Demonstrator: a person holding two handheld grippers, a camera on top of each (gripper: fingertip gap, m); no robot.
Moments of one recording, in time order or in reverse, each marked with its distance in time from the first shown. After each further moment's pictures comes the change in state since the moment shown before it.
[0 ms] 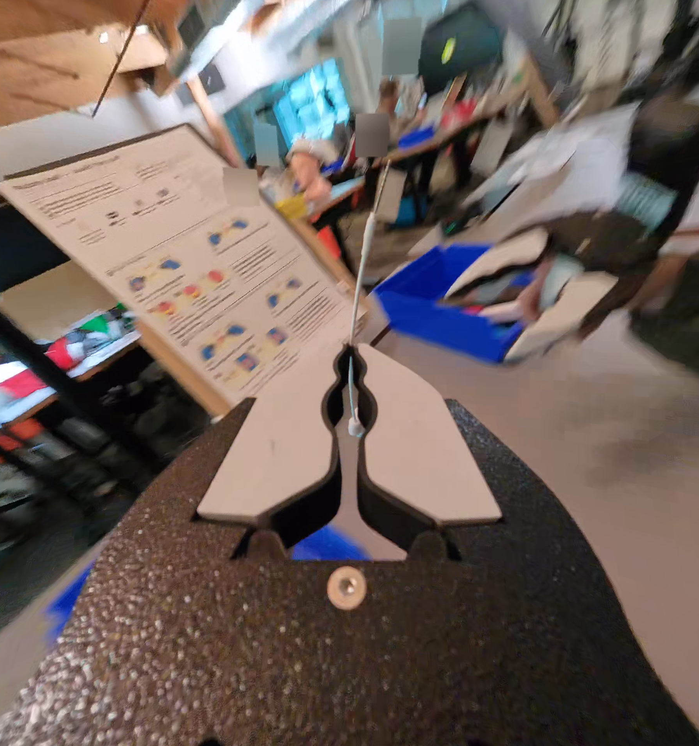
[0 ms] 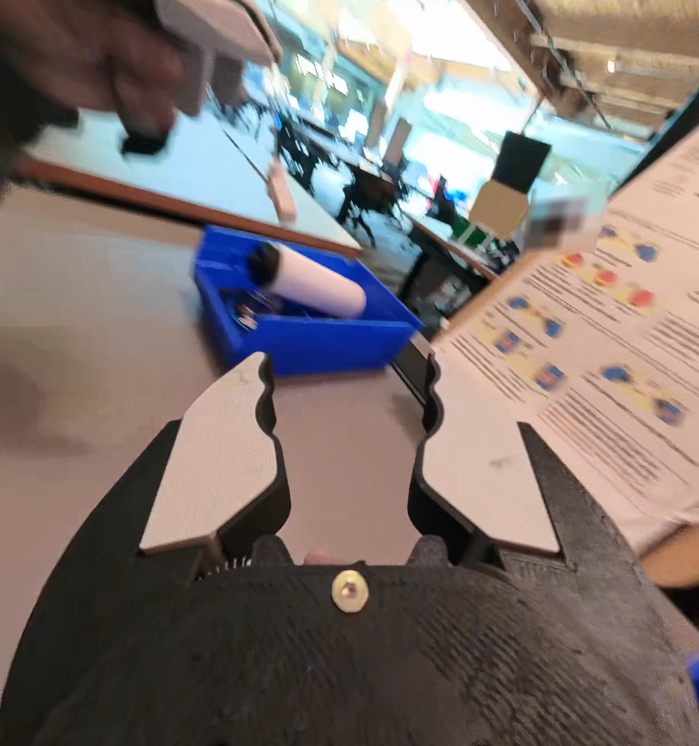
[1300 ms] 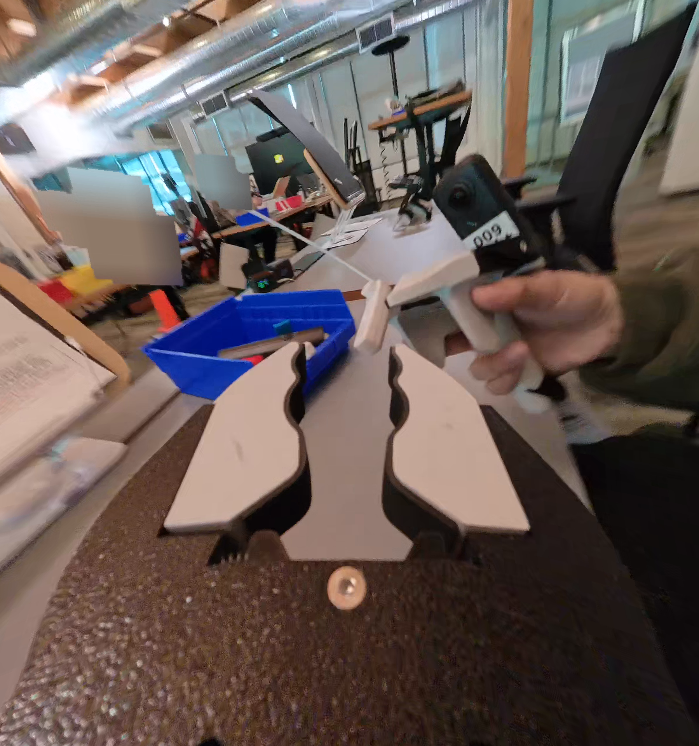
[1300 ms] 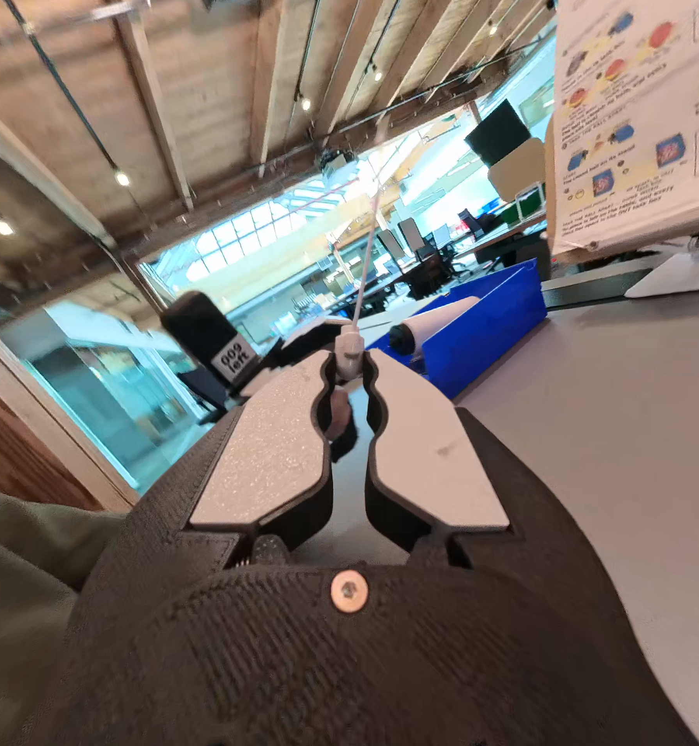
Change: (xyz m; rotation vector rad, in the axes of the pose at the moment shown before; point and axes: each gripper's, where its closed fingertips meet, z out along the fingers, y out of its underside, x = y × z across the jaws) left arm 0.221 0.020 0.049 0.198 0.392 -0.094; right arm -0.084 -0.013 -0.126 0.363 0.011 0.961
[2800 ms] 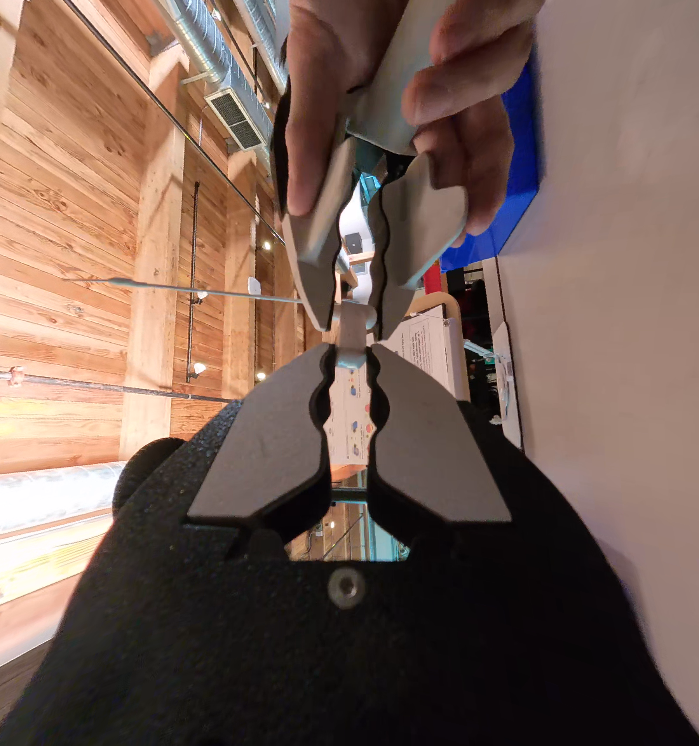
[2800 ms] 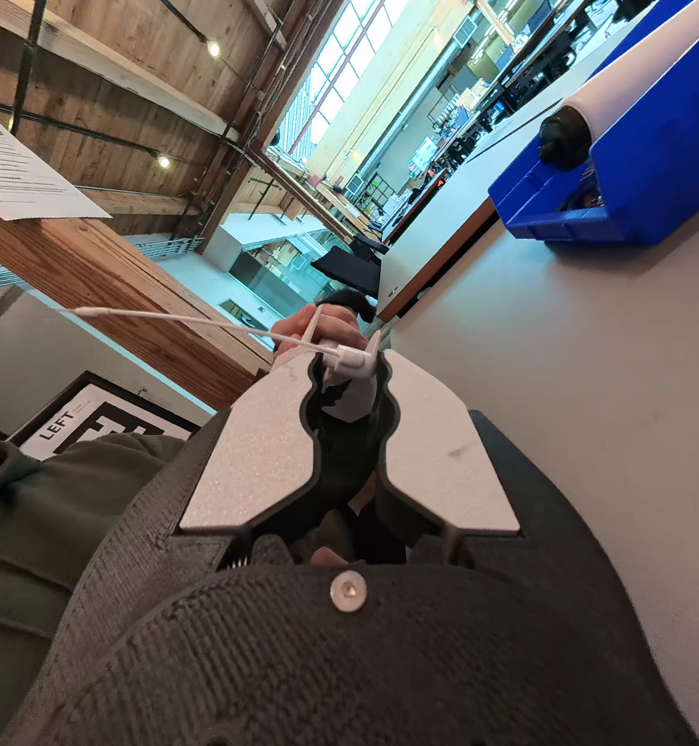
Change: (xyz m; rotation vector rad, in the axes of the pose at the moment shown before) left arm 0.006 0.030 -0.058 -0.377 -0.456 1.564; right arm -0.018 0.074 0.058 -0.444 -0.320 0.422
